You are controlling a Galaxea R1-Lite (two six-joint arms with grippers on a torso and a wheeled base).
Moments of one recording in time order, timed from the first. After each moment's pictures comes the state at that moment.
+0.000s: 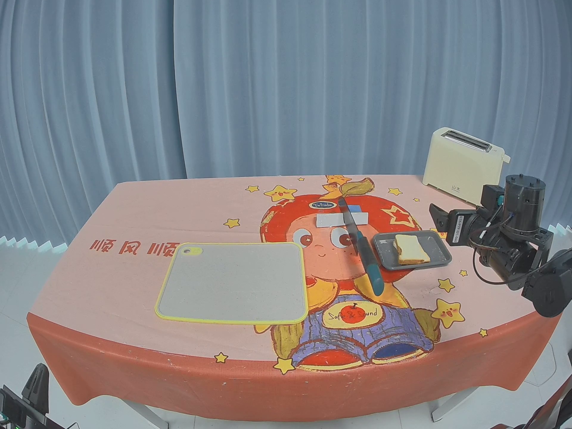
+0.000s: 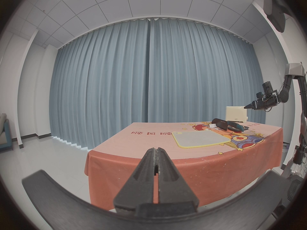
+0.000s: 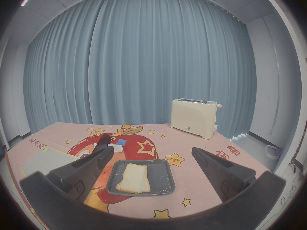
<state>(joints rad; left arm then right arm) 0.00 0.02 -0.02 0.00 0.03 -0.01 0.39 1.70 -0.64 -0.79 -0.44 0.12</state>
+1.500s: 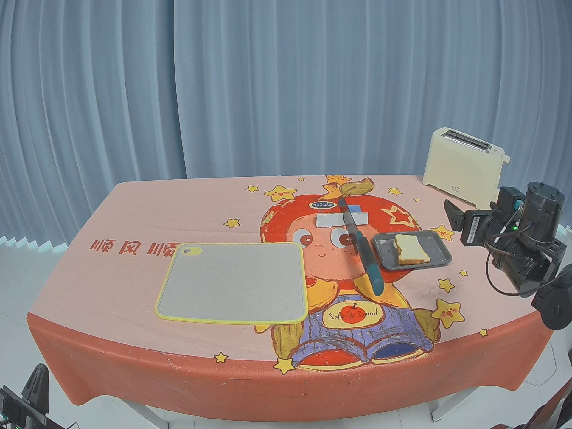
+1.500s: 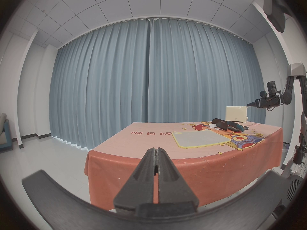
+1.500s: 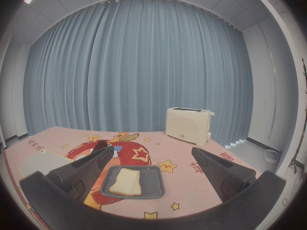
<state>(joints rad) 0.00 0.02 -0.02 0.00 0.03 -0.01 0.36 1.65 -0.53 -0.96 -0.43 0.07</state>
